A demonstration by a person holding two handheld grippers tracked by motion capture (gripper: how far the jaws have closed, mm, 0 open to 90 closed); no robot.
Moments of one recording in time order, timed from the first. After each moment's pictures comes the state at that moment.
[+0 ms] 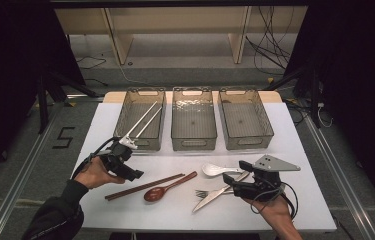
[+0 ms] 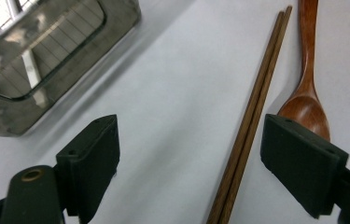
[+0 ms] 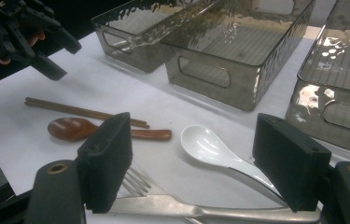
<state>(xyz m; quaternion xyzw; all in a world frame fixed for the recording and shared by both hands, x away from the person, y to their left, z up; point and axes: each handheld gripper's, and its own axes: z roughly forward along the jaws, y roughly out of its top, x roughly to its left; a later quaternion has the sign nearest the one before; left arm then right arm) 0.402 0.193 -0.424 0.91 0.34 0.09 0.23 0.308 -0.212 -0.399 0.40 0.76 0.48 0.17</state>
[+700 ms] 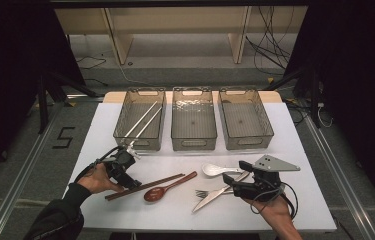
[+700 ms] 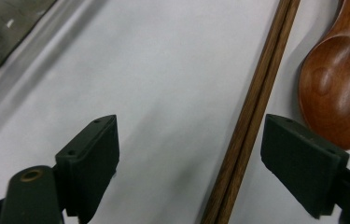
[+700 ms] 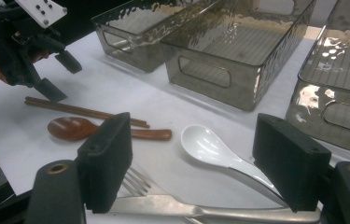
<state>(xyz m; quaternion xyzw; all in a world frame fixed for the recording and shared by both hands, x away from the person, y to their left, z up) 0.400 0.190 -0.453 0.93 0.33 0.06 0.16 0.308 -0.212 -0.399 0.40 0.76 0.47 0.17</state>
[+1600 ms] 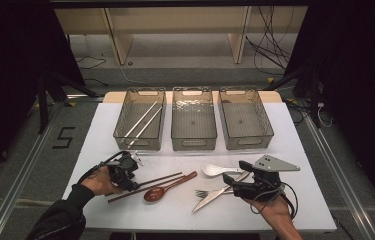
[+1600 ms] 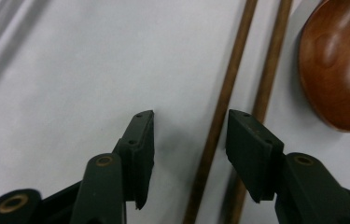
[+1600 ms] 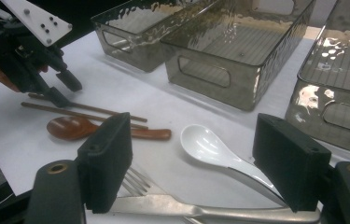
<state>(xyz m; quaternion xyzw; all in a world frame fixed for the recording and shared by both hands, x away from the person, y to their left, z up) 0.398 0.184 -0.465 0.95 0.28 0.04 0.13 0.308 -0.212 -0.399 0.40 0.77 0.47 0.17</state>
